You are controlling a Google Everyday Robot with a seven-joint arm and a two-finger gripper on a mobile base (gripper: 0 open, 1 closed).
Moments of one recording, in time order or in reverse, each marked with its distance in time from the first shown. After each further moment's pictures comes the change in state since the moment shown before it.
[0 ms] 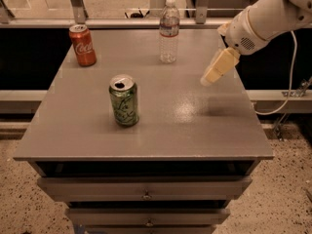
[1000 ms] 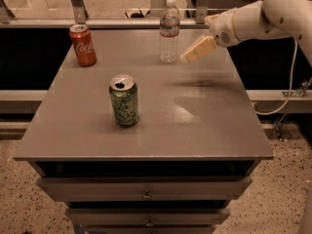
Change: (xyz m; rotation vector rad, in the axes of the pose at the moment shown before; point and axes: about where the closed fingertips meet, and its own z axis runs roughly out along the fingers) arm -0.040 -0.085 0.070 0.064 -0.336 0.109
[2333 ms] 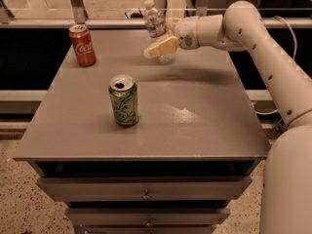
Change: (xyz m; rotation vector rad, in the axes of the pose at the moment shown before) arm -0.069 0.039 0.095 -0.211 -0.333 0.065
